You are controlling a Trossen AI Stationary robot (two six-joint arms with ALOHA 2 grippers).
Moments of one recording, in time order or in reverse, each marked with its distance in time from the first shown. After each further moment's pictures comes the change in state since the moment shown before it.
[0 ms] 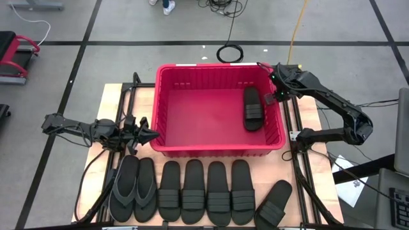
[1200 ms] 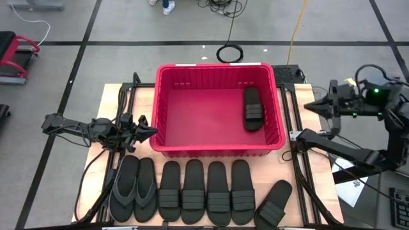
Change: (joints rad) left arm 0.000 0.000 0.000 0.087 -0.040 -0.033; right arm 0.002 -0.507 0.528 -0.160 -0.875 -0.472
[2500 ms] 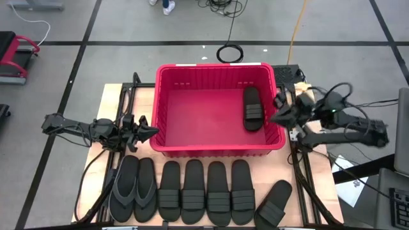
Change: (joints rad) left arm 0.000 0.000 0.000 -0.054 -0.023 -0.012; right arm 0.715 -0.082 -0.862 1.510 0.221 0.505
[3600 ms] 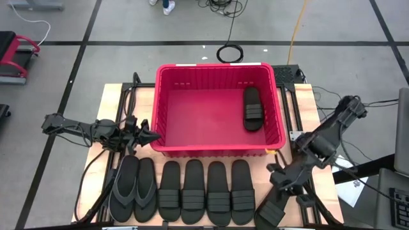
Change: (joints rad) left arm 0.000 0.000 0.000 -0.066 0.109 -0.047; right arm 0.858 0.585 0.443 -0.938 0.112 0.198
